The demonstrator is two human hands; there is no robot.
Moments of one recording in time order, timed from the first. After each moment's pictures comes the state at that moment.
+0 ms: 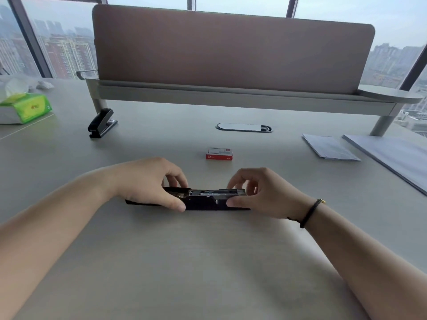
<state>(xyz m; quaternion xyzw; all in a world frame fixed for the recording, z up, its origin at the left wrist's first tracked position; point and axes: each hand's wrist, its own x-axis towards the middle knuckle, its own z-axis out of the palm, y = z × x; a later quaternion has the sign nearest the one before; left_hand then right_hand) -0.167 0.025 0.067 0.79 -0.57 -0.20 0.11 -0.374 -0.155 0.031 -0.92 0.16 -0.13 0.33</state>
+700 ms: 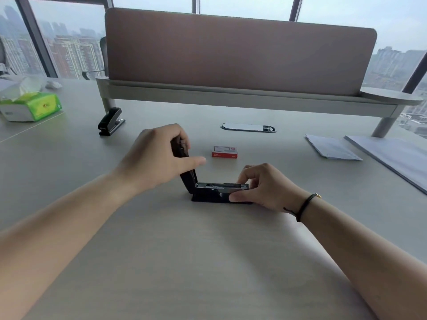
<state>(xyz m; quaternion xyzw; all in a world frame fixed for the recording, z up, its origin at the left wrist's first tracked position) -0.193 0.031 0.075 0.77 -0.51 0.10 0.38 -0.365 -0.148 0.028 -0.91 0.20 -0.15 0.32</state>
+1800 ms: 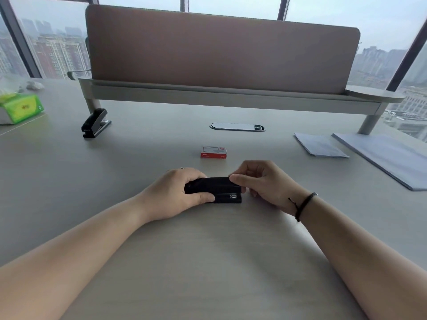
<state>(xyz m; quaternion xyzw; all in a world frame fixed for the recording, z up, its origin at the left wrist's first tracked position) -0.201 -0.001 0.011 0.71 -0.59 -0.14 0.36 -0.378 -0.160 0.029 -0.83 0.21 -0.19 0.49</state>
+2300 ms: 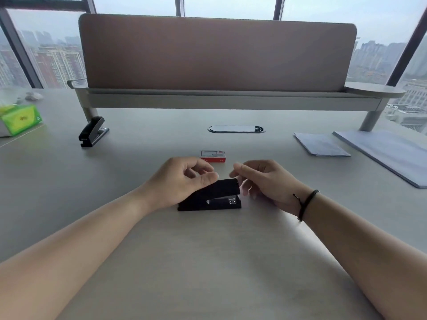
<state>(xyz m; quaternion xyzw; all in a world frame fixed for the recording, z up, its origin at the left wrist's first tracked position) -0.202 -0.021 0.034 0.70 -0.55 -0.14 0.43 -0.375 -0.171 0.030 -0.78 0.21 -0.20 0.55</state>
